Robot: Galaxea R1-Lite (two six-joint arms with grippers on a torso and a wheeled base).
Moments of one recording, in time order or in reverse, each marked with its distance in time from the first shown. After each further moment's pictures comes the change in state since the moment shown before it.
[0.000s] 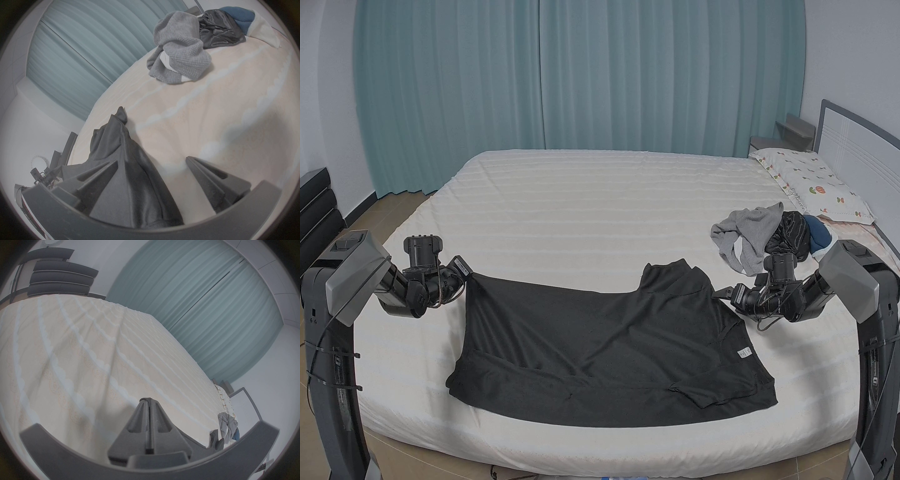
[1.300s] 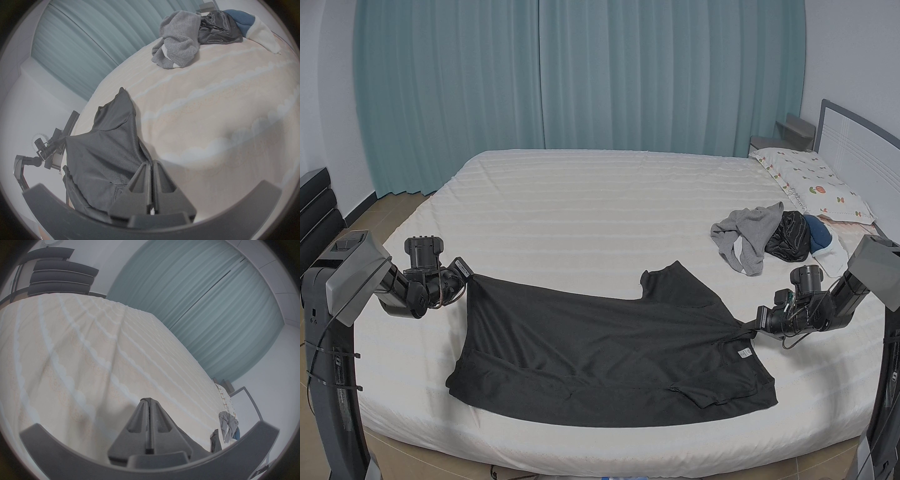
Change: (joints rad) left arm -0.003 0.000 0.004 0.011 0.000 0.000; right arm -0.092 -0.187 0.325 0.010 0.123 -0.255
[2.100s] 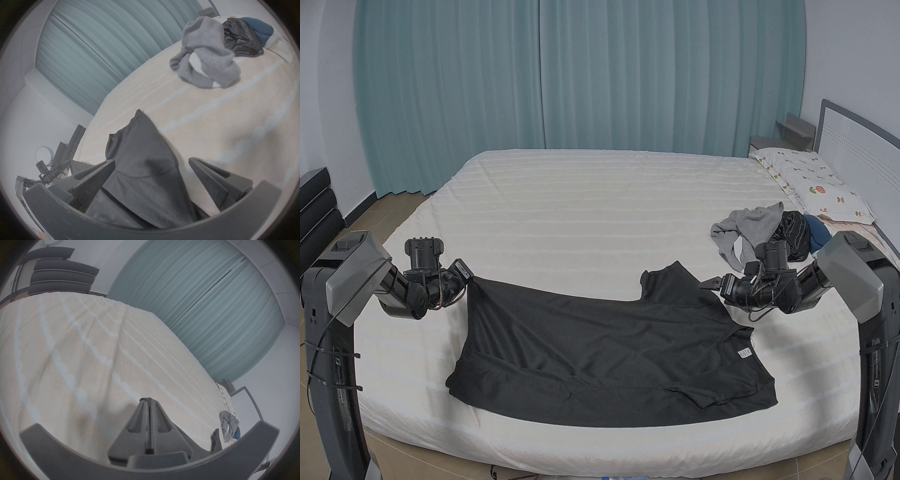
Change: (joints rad) left arm -0.001 0.000 0.009 0.001 -0.001 -0.001; right arm 0.148 0.125 -0.359 0.023 -0.102 0.227
